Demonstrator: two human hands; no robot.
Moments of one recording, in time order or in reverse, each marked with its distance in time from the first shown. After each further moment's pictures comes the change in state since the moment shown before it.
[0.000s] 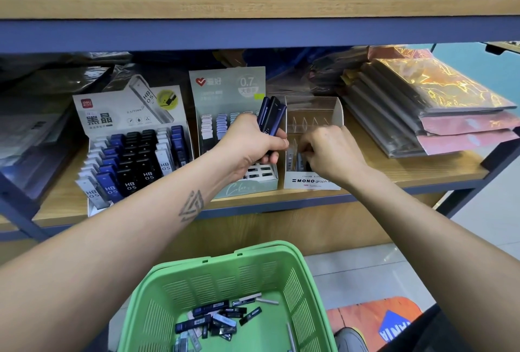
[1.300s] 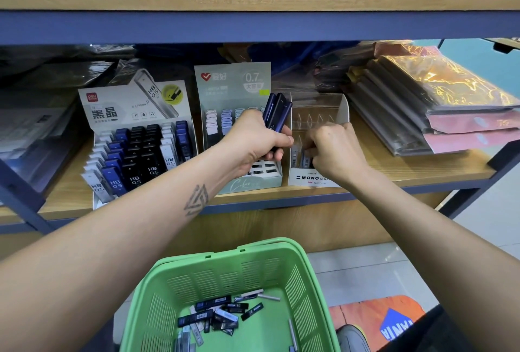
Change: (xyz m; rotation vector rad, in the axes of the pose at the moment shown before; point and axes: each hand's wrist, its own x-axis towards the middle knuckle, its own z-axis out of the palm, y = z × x) left_hand -0.001 0.001 -0.001 -0.004 -0.021 -0.019; right_hand -0.001 -0.005 0.005 0.007 -0.003 0.015
